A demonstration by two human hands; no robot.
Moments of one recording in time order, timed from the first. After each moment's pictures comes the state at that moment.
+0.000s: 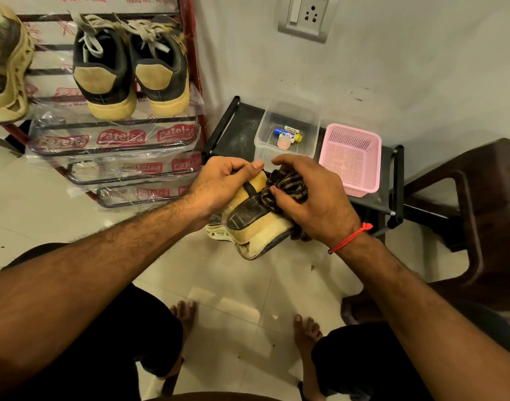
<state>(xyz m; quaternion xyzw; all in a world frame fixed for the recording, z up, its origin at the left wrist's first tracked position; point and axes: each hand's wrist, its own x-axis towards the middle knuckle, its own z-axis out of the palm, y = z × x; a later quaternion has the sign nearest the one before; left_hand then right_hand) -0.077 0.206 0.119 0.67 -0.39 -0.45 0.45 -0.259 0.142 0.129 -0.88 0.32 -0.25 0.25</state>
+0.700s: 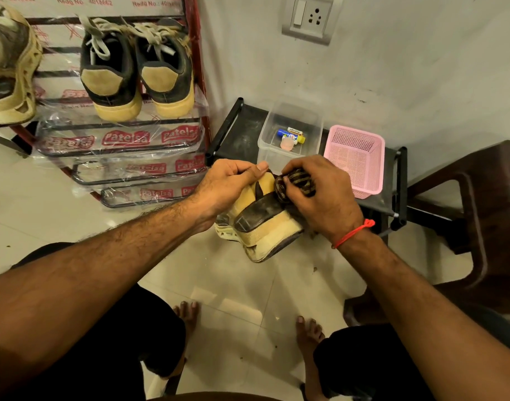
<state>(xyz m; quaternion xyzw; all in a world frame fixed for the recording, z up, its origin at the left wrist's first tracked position) -0.079 0.207 0.123 0.65 -0.37 -0.48 0.46 -0.256 0.135 0.124 -0.87 0.34 -0.30 0.21</state>
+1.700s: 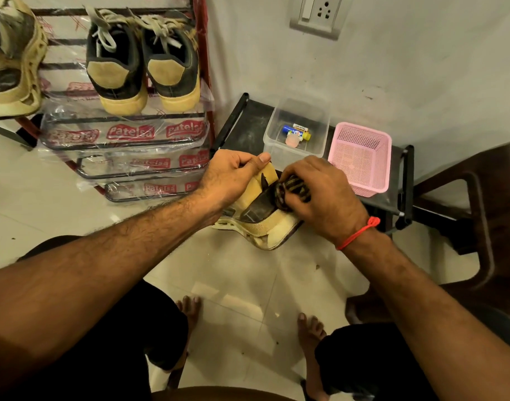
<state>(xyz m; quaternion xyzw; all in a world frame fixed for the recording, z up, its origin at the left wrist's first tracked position) -0.075 0.202 0.115 0.70 -0.37 -0.39 0.47 -0.252 0.137 0.124 -0.92 0.29 -0.20 0.15</state>
